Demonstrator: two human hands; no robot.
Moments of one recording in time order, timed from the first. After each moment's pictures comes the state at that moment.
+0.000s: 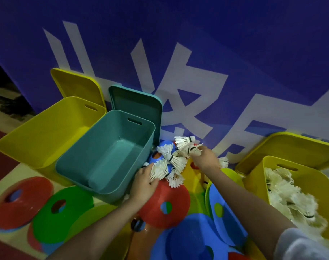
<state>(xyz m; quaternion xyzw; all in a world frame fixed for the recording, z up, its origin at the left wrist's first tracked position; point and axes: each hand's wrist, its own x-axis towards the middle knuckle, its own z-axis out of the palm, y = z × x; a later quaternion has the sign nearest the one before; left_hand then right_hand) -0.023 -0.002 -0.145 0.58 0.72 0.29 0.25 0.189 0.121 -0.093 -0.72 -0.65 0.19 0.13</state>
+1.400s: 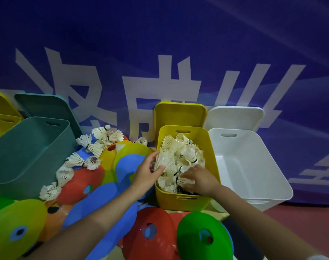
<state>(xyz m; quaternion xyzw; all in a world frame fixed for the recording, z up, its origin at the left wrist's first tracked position) 0.309 -0.081 -0.070 0.62 0.55 0.38 0.42 0.546 -0.081 -0.085 -0.55 -0.82 0.12 0.03</state>
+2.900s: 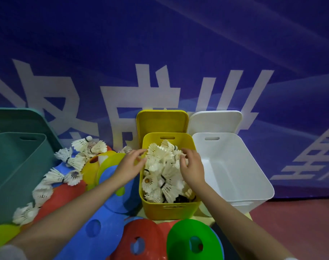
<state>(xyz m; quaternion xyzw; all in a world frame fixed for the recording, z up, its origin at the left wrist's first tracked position) 0.303 -0.009 -0.058 0.75 0.51 0.32 0.27 0.536 -0.060 -0.056 -0.67 -0.60 0.12 0.42</state>
